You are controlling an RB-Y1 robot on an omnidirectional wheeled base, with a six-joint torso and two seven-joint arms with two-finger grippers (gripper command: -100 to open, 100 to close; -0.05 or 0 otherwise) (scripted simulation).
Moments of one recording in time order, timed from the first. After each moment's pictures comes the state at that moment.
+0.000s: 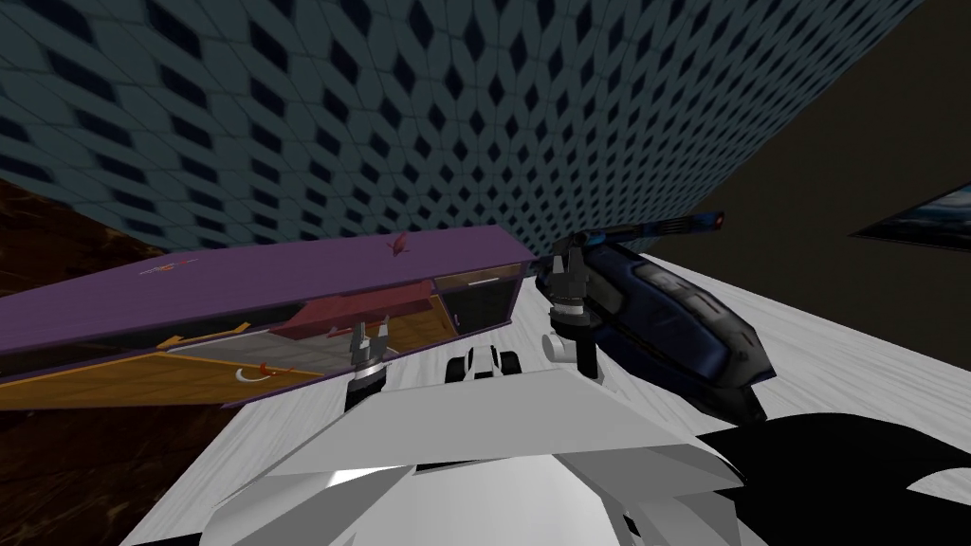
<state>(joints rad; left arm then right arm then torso) 0.42 0.25 0.13 -1.36 0.20 -1.07 0.18 0.45 -0.01 0.02 -2.26 0.00 -0.56 0.15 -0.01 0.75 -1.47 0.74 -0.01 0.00</state>
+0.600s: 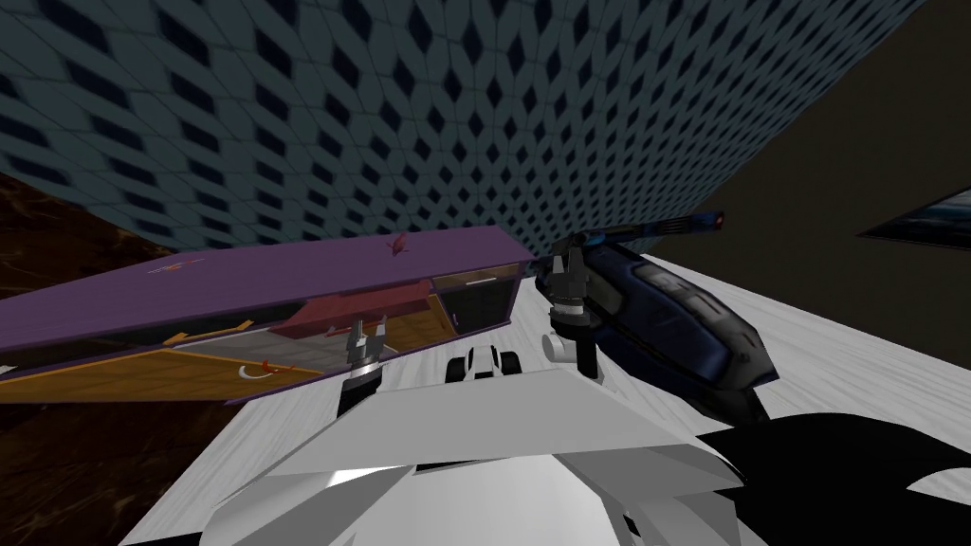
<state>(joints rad) 0.44 0.28 0.14 -1.41 0.22 -0.98 0.19 0.45 -0.01 0.02 -2.26 0.00 -0.56 0.15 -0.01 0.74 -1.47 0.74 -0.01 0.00</state>
